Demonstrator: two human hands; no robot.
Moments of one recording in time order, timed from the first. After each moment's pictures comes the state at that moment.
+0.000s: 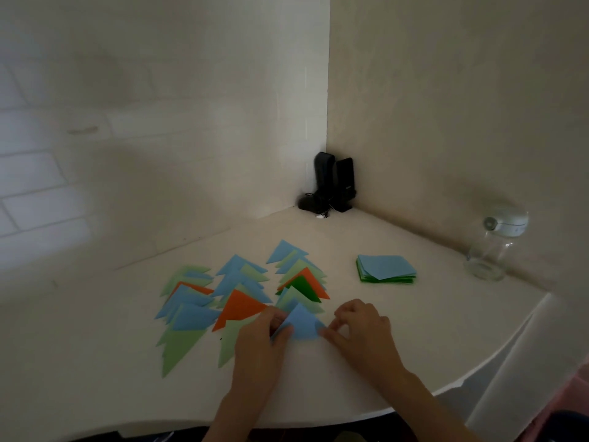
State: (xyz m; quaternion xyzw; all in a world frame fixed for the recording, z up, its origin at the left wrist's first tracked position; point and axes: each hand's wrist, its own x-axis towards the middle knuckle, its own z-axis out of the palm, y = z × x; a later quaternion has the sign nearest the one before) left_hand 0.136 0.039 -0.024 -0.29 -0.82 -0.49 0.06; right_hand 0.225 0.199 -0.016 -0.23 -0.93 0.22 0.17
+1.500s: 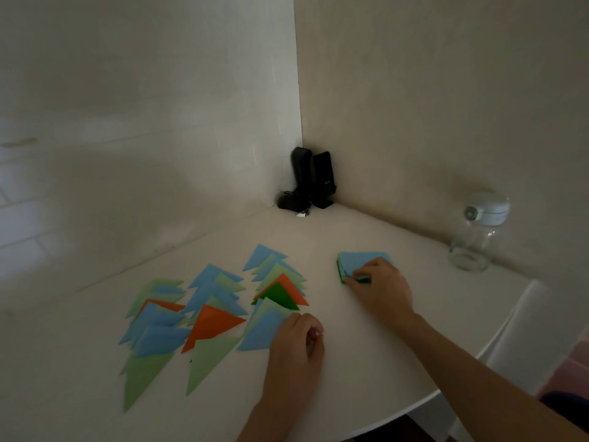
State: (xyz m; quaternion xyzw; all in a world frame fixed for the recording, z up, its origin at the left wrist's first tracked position) left_hand 0.158 0.114 -0.042 -0.43 -0.78 -0.44 0.09; right_hand 0.194 0.322 -0.022 -0.32 -0.88 0.21 0.27
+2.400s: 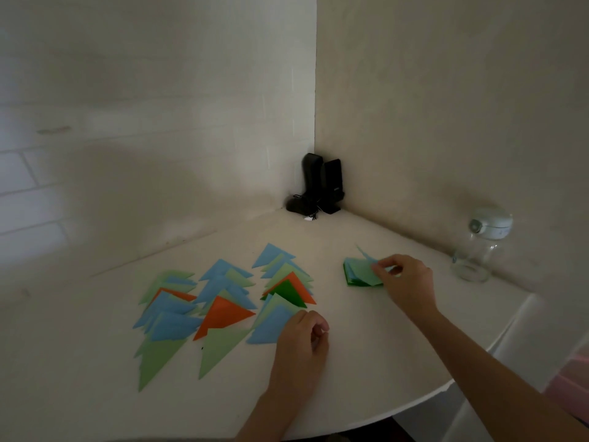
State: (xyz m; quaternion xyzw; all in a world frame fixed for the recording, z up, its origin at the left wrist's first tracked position) left_hand 0.159 0.110 -0.041 -0.41 -0.77 -0.48 0.07; right_hand 0.219 0.323 0.014 -0.32 -0.82 0.29 0.37
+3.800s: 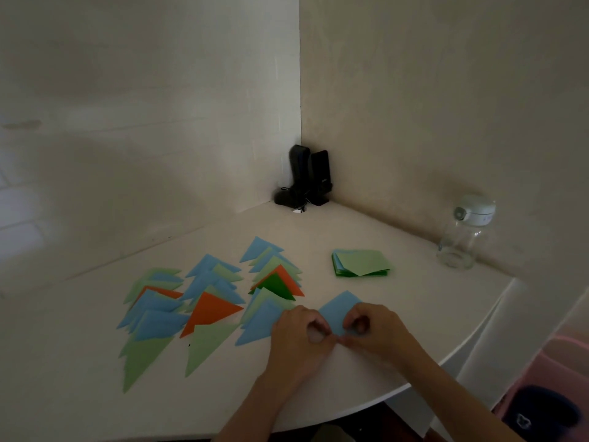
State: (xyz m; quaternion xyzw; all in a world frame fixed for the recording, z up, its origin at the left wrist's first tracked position) left_hand 0.154 0.124 -0.046 -0.42 -0.81 -0.42 0.00; right_hand 0.259 0.268 -0.031 -0.17 -0.90 0.34 0.21
